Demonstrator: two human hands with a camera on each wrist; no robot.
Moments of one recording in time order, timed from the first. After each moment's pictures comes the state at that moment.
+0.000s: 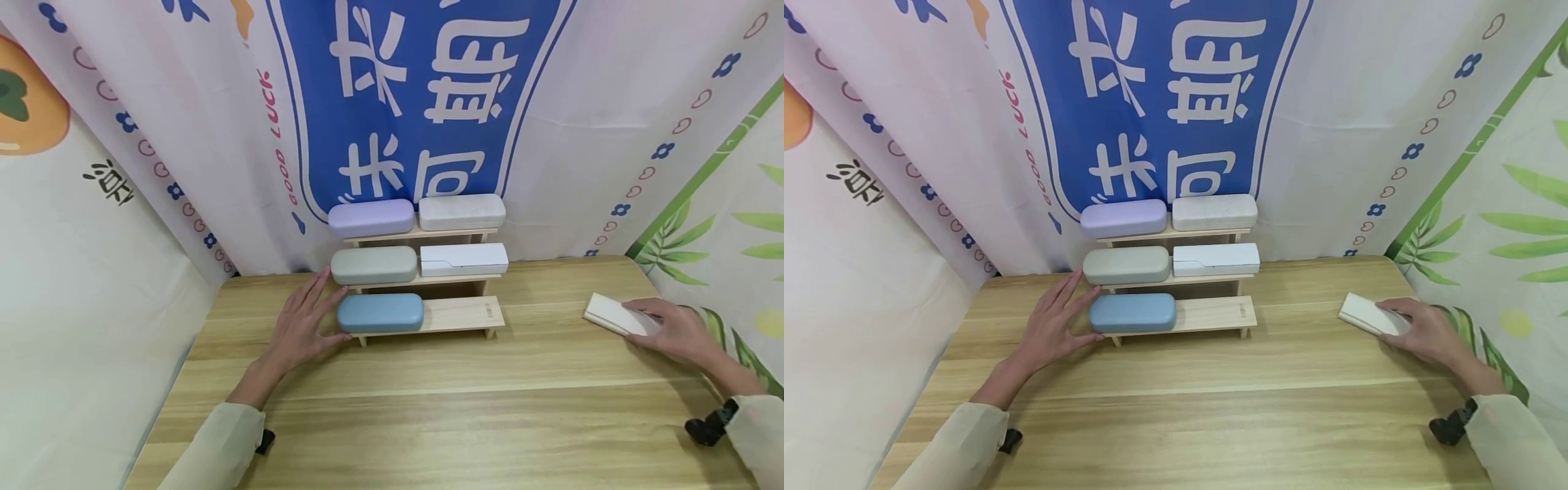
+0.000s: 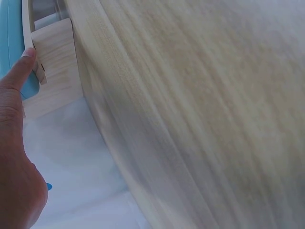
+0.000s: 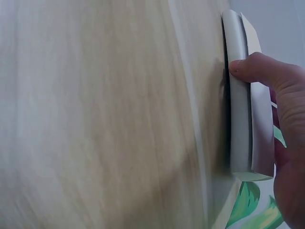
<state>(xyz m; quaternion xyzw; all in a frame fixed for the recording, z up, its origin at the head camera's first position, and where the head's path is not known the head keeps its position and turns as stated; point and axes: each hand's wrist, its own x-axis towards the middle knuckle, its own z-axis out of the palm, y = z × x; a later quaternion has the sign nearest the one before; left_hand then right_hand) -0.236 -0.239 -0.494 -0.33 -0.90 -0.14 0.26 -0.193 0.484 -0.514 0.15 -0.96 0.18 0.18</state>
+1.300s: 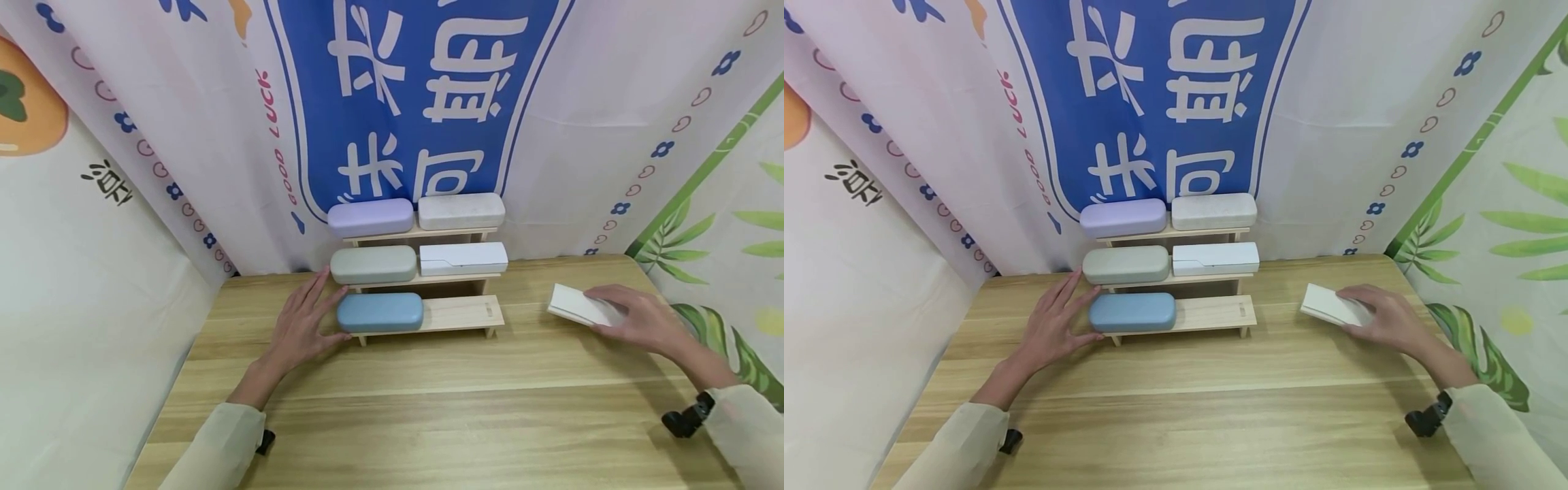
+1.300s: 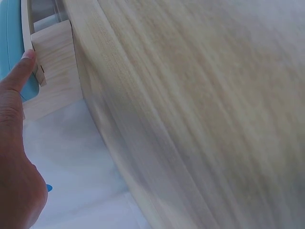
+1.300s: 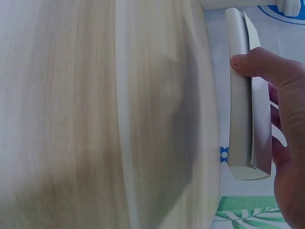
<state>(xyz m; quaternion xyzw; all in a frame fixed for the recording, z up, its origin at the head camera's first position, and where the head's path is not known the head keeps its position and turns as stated) -0.235 -0.236 -0.493 -0.33 -0.89 -0.15 0.26 -0.203 0.416 -0.479 0.23 -0.94 0.18 0.18</state>
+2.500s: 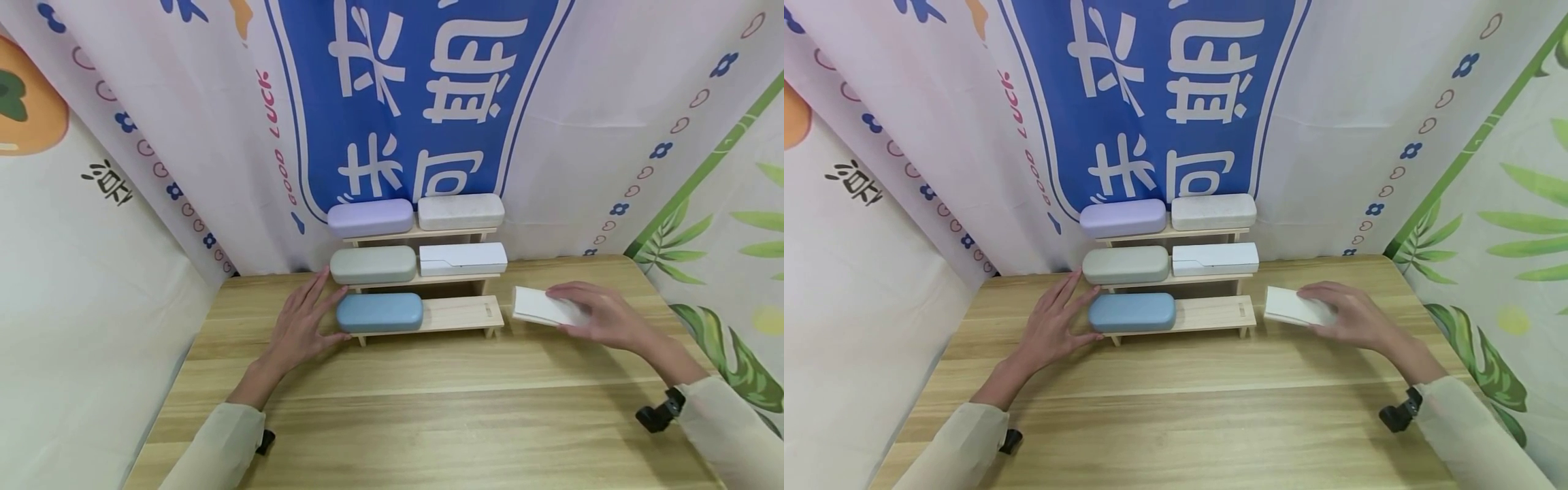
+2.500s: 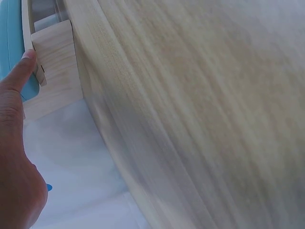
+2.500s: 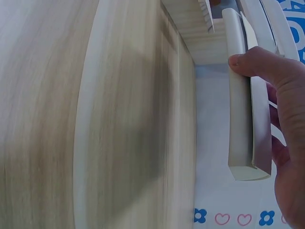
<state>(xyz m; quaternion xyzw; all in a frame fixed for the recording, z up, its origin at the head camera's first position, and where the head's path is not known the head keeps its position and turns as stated) -0.235 -0.236 -0.493 -0.33 -0.90 -0.15 0.26 -0.215 0.359 -0.463 0.38 -0.87 0.23 0.20</state>
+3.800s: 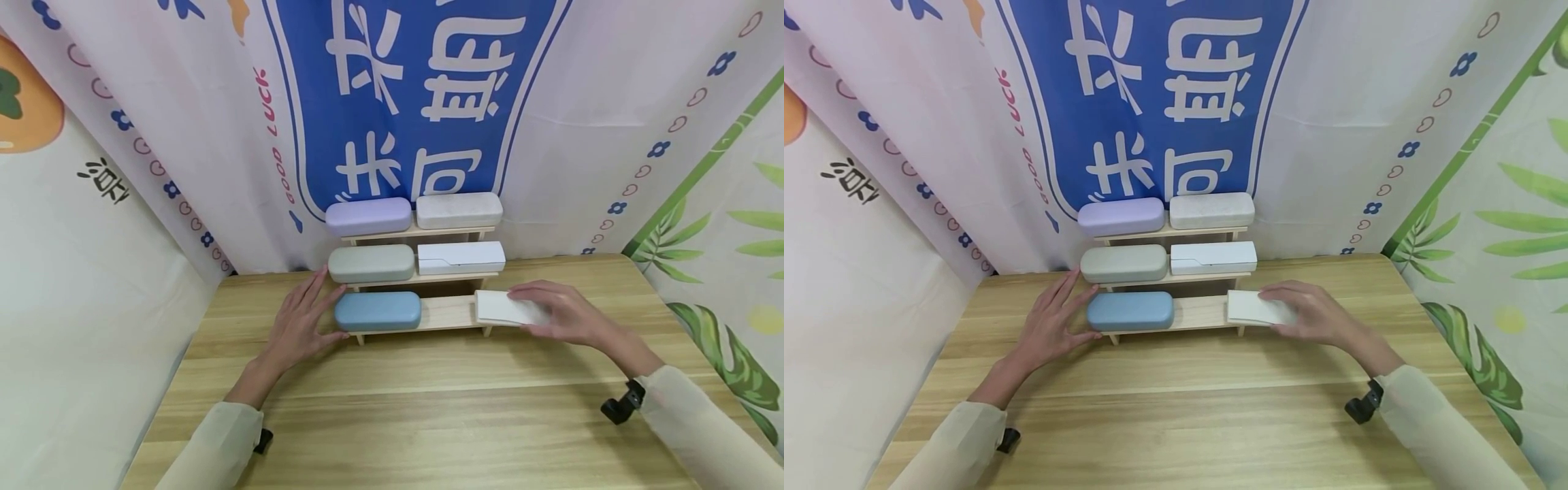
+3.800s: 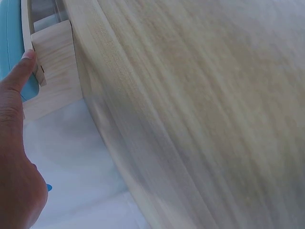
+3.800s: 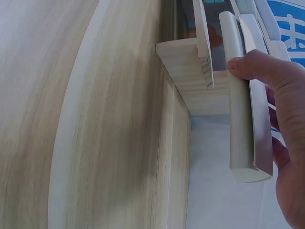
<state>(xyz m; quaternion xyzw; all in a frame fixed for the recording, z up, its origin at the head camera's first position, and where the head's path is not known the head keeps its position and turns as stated) -0.235 -0.236 -0.493 -0.33 -0.90 -0.16 0.24 -0.225 0.307 -0.461 0.43 -0.85 0.25 0.18</state>
